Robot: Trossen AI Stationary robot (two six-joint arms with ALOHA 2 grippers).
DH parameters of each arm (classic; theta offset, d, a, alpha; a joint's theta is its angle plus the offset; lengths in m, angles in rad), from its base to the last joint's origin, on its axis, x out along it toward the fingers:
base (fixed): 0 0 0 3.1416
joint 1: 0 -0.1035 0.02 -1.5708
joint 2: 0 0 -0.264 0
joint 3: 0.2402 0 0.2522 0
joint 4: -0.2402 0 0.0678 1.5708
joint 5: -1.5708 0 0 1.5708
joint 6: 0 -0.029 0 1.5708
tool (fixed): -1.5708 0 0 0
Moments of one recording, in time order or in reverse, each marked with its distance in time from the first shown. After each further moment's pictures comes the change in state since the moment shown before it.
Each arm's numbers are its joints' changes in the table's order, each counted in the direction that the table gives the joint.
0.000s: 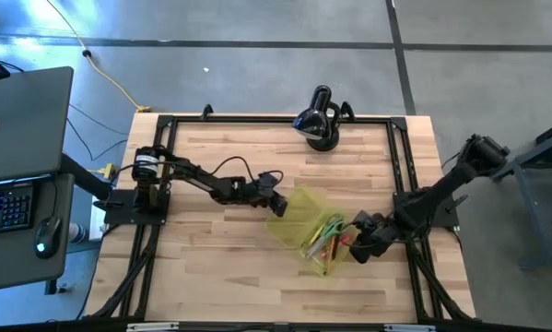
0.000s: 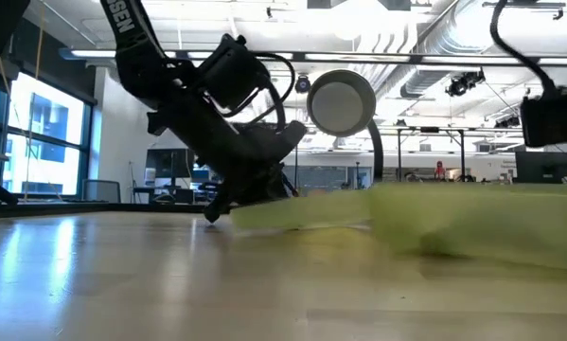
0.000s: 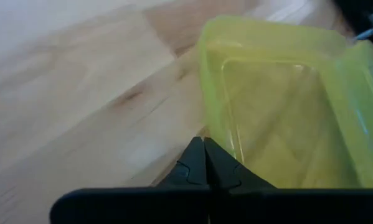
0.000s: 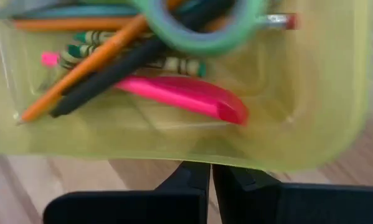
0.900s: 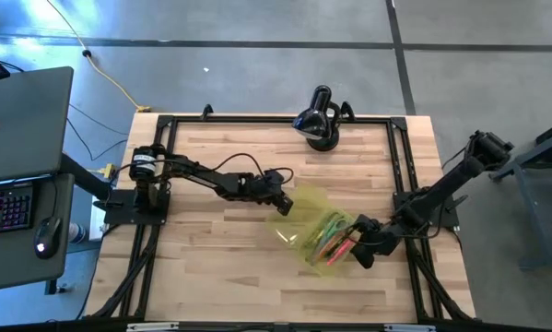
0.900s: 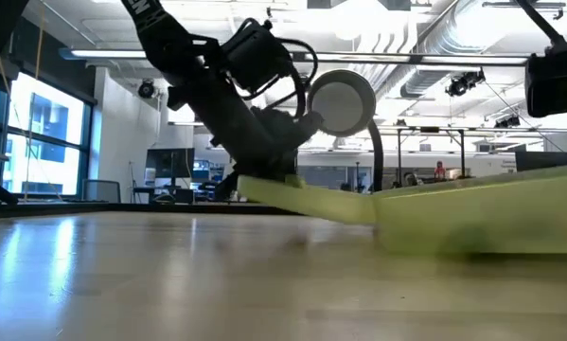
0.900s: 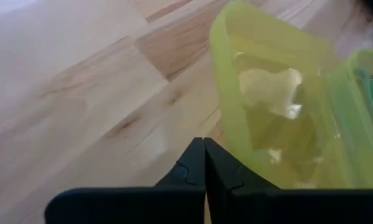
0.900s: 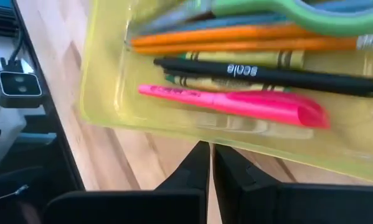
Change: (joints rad) left arm -0.003 0.017 0.149 -0.268 -0.035 -0.067; right arm -0.036 0.116 -0.002 0.133 -0.040 0.018
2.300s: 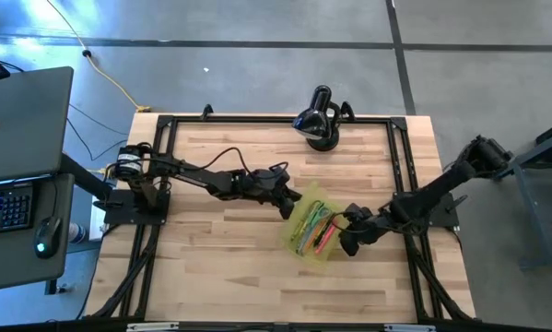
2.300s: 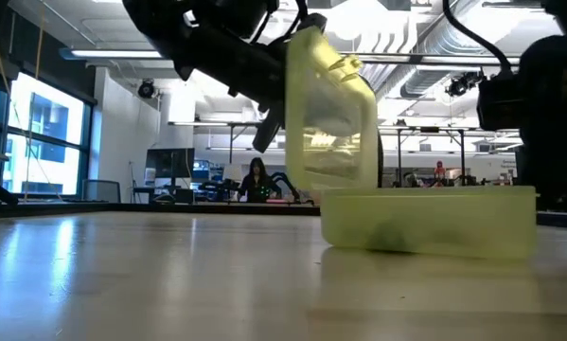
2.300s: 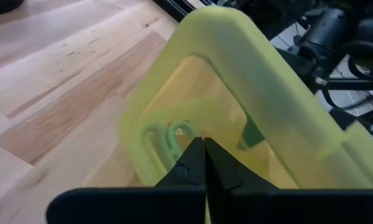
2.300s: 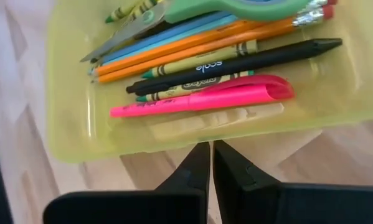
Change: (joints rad) left arm 0.028 0.122 0.001 0.233 0.133 -0.124; right arm 0.175 -0.103 0.000 0.068 0.063 0.152
